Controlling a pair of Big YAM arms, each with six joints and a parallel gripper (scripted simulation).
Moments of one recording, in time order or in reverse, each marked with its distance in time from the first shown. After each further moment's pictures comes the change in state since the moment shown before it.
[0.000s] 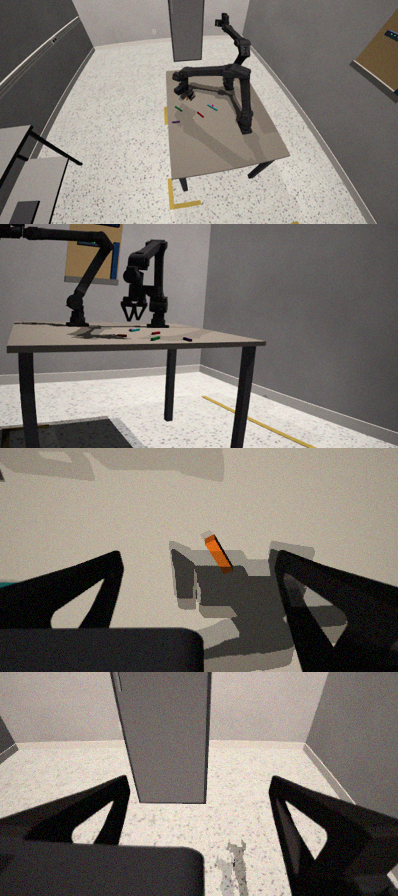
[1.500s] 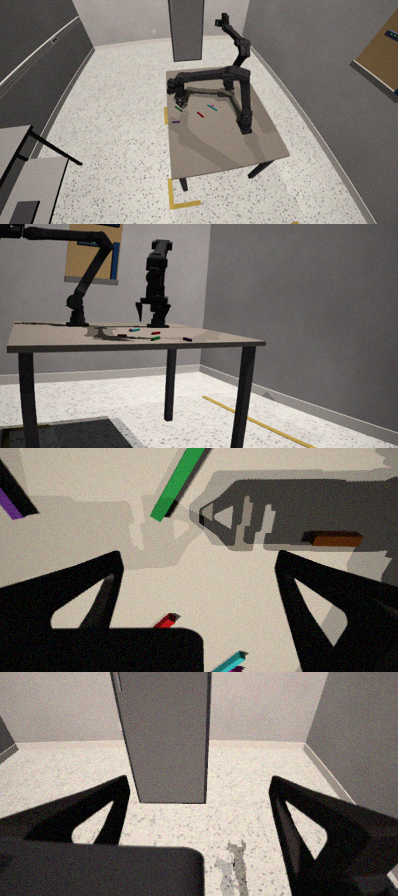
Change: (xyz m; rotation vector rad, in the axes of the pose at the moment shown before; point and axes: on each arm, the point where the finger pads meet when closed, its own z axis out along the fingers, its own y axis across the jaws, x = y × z) left arm -0.075 0.022 0.001 -0.005 0.002 1.041; right arm 0.000 0.000 0.000 0.000 0.000 0.000
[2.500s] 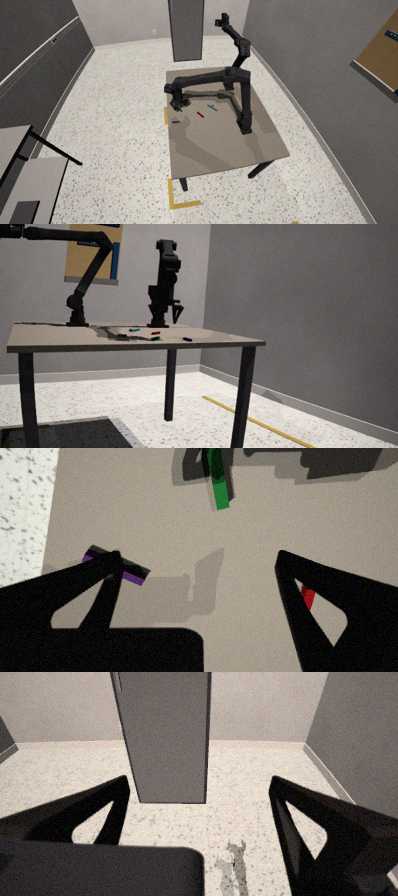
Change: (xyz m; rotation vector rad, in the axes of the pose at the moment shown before) left arm -0.007 0.055 0.000 -0.002 -0.001 0.802; right arm 0.000 0.000 0.000 0.000 0.000 0.000
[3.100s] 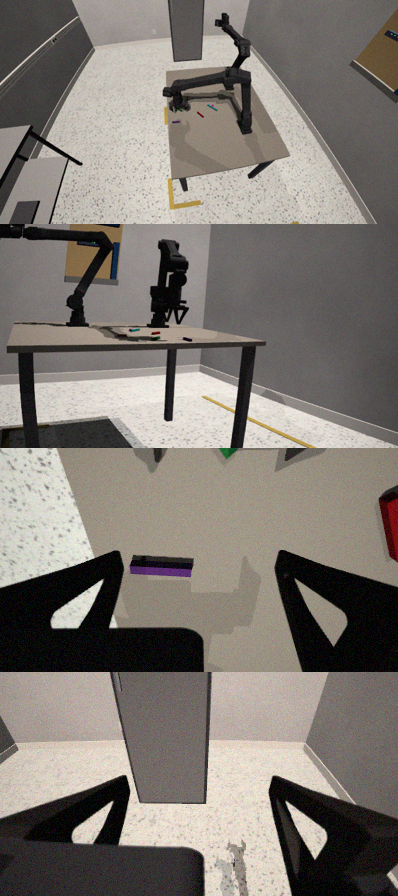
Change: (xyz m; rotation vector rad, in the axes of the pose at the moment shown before) left arm 0.023 0.023 0.000 0.002 0.001 0.483; right arm 0.000 0.000 0.000 0.000 0.000 0.000
